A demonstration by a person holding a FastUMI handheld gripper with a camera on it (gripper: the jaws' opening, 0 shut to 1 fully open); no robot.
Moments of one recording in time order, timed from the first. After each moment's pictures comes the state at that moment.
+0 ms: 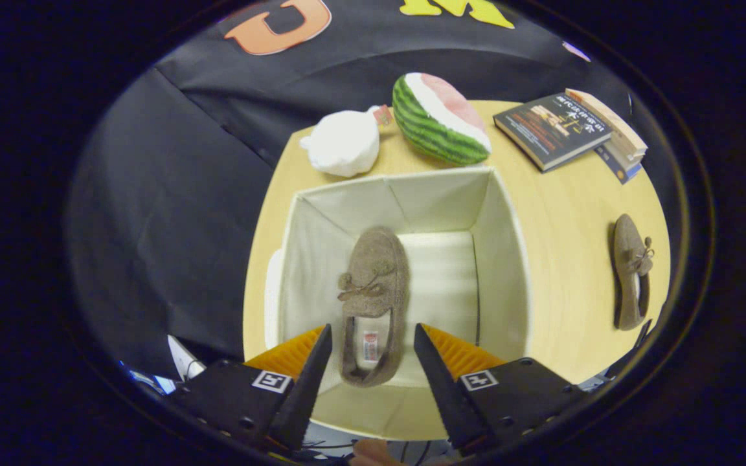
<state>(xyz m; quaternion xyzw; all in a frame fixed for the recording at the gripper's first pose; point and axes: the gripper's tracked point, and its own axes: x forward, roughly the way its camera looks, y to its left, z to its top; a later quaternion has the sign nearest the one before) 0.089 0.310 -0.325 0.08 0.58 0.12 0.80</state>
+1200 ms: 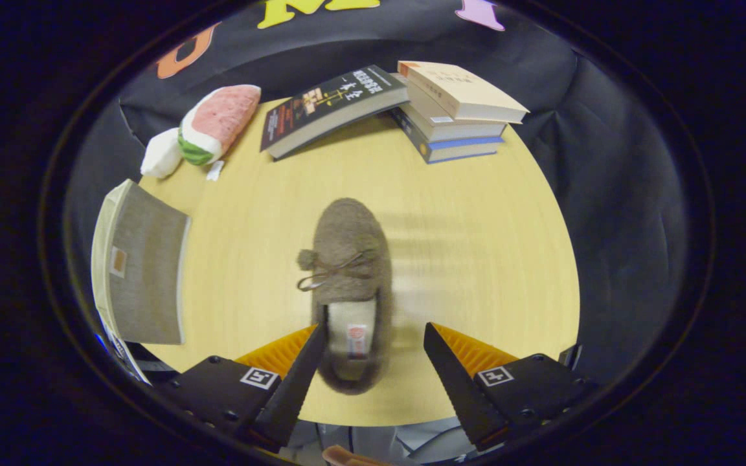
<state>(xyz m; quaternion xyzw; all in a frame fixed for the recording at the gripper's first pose) 0.109 -0.150 -0.399 -0.04 0.60 -0.02 0.80</state>
